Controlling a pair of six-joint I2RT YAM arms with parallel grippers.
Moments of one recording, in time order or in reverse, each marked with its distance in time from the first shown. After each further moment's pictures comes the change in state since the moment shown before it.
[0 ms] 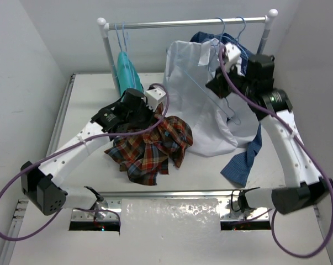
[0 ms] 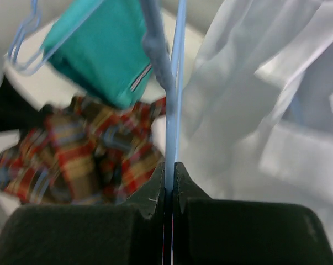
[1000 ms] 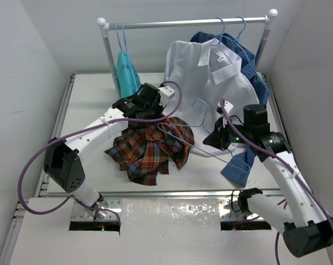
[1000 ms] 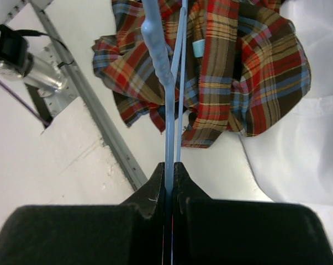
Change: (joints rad) left arm 0.000 0.283 0.159 -0.047 -0.092 0.000; right arm 0.011 -0.460 -0.656 -0.130 -0.308 0.041
